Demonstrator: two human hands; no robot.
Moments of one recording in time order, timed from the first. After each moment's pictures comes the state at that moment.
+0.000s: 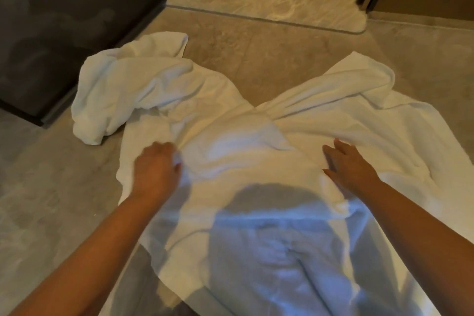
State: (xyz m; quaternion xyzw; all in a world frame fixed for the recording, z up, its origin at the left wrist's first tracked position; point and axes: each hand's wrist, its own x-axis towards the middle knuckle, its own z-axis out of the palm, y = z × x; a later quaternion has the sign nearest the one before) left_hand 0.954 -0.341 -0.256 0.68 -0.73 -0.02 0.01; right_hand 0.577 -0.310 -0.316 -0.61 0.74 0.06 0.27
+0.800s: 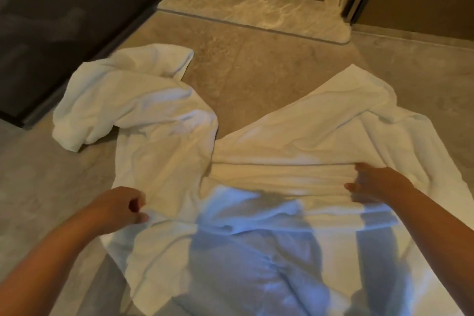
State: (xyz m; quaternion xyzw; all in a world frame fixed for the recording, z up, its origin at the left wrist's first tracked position) left_hand 1.011 -0.318 -0.236 0.65 -0.66 -0.31 -0.23; right_hand 0.524 -0.286 -0.275 -0.48 0.80 0.23 0.29
